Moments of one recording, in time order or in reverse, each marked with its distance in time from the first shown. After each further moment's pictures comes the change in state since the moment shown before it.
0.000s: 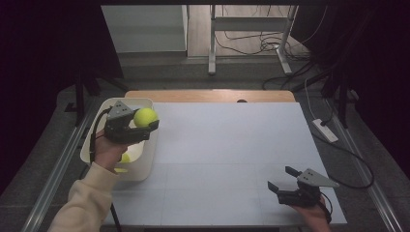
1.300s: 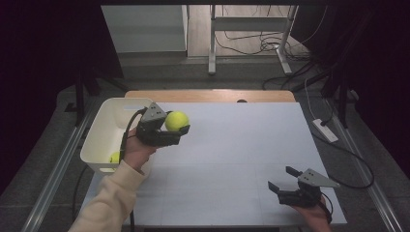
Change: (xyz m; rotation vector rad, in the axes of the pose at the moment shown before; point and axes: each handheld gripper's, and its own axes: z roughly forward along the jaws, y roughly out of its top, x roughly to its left) left arm -0.058 0.022 0.035 -0.007 -0.134 0.092; right arm -0.001 0.000 -0.001 -0.001 0.000 -0.003
